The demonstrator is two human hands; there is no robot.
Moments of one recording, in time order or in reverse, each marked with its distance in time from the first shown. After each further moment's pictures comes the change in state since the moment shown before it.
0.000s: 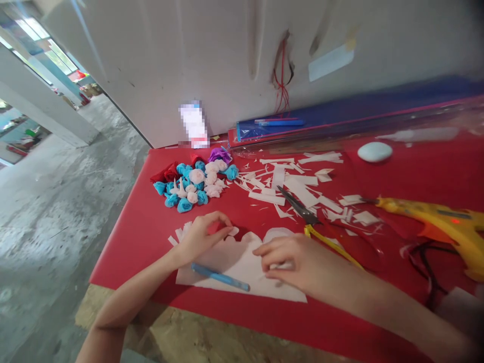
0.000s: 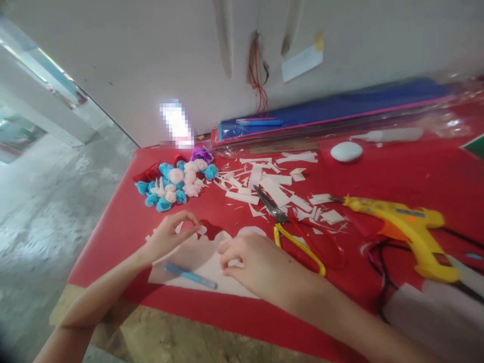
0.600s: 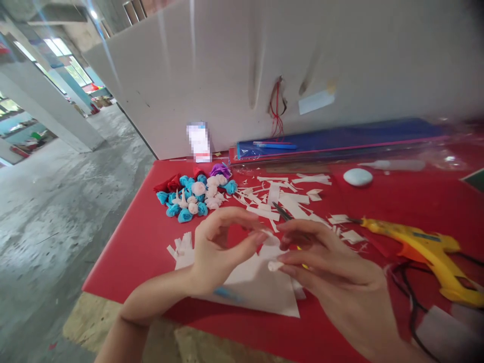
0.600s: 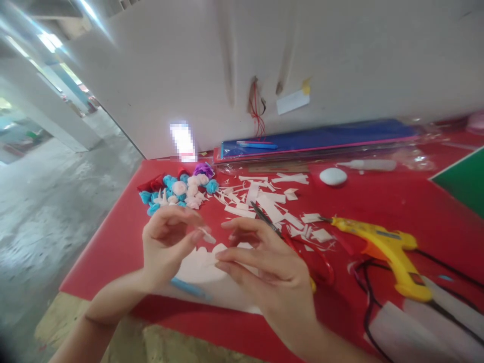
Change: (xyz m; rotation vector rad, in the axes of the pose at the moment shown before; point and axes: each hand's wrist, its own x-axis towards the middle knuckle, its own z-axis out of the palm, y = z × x) left_hand 0.010 0.082 0.001 -0.736 0.522 0.416; right_hand -0.010 -0.032 -0.010 0.337 0.662 -0.229
